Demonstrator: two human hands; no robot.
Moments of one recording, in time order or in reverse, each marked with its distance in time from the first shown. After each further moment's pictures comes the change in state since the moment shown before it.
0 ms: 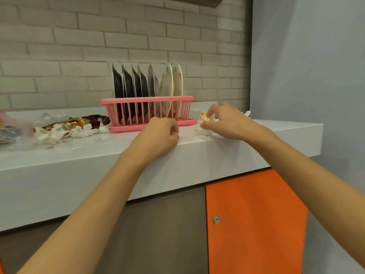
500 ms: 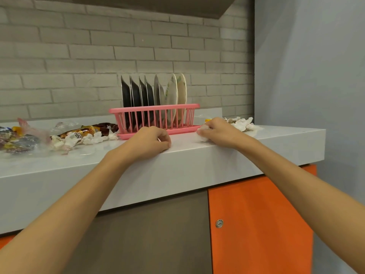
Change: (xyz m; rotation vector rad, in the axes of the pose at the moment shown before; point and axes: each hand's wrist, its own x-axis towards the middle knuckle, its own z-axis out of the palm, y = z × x) left_hand -0.005 -0.026 -0.030 -0.041 -0.194 -0.070; right_hand 0.016 0.001 0.022 0.314 -0.064 -0.097
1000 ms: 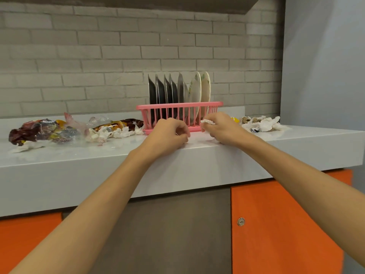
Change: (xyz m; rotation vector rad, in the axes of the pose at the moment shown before) left_hand -0.020 0.003 -0.006 -0.069 0.227 0.043; right_hand 0.003 -0.052 0.025 0.101 0.032 -0.107
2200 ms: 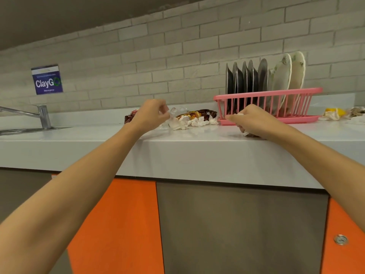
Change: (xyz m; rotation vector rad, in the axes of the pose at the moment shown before) left_hand -0.060 -0.157 -0.163 0.419 0.244 -0.295; right_hand 0.023 -0.088 0.080 0.145 -0.188 -0.013
